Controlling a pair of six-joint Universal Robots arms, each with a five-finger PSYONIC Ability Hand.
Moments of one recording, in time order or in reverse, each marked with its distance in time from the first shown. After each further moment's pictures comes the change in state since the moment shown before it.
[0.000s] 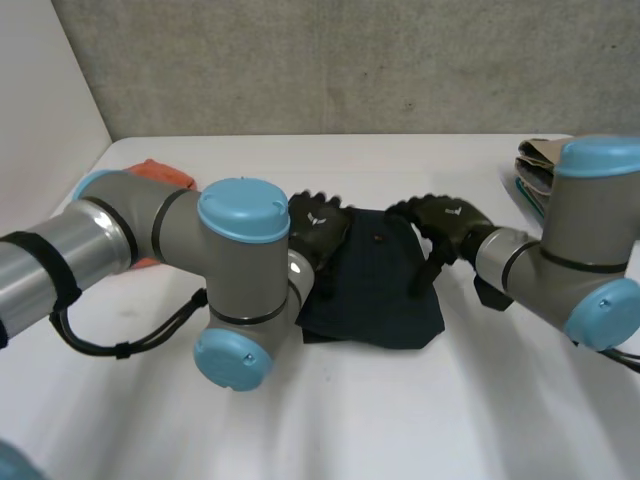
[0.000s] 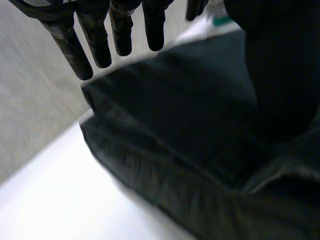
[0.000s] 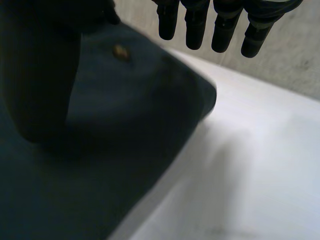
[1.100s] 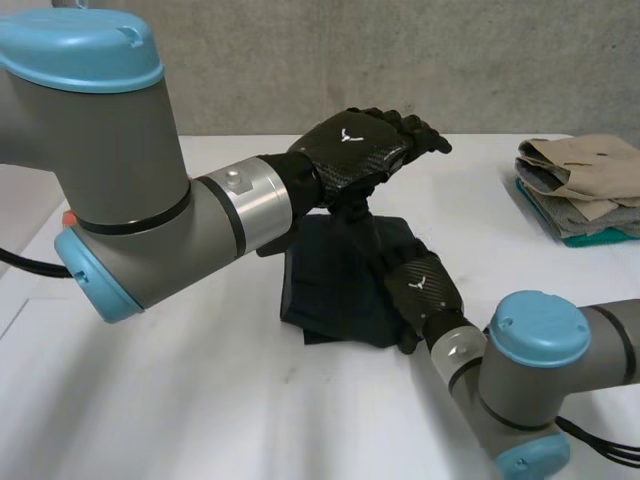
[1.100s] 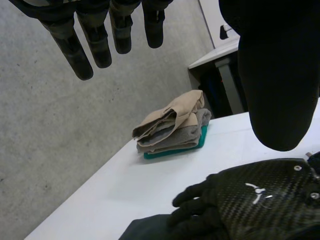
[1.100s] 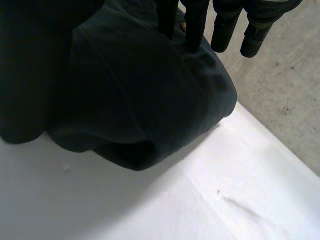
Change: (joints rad) left arm 0.093 0.318 0.031 -0.173 0.626 -0.121; right arm 0.189 -0.043 0.522 -0.691 0.253 -0.293; left_hand -0.027 -0.018 0.000 0.000 -0.003; right_hand -0.032 -0.016 0.000 0.000 -0.002
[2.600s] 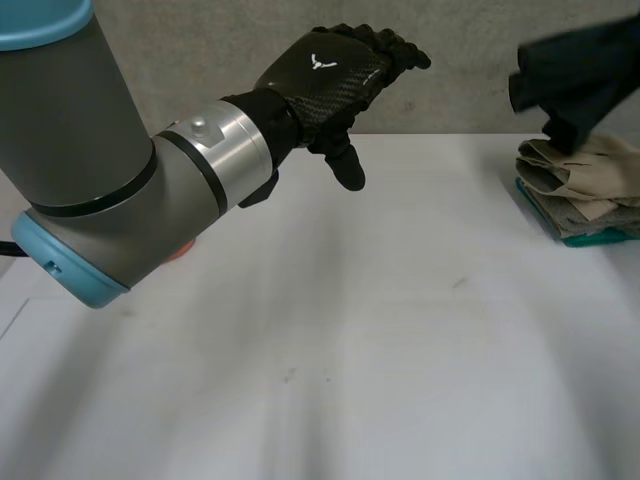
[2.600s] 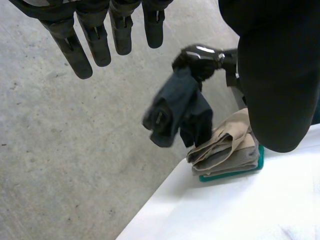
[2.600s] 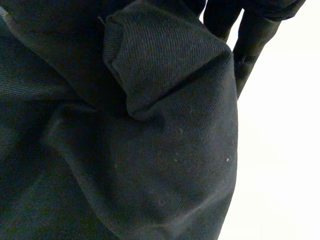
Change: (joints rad) left arm 0.006 0.100 -0.013 0.103 -0.120 0.002; right arm -0.711 0.340 -1.039 -0.224 -0.436 0.586; left_hand 0.003 0.011 -0.016 -0.013 0.000; right_hand 0.862 0.971 0.965 1.004 0.900
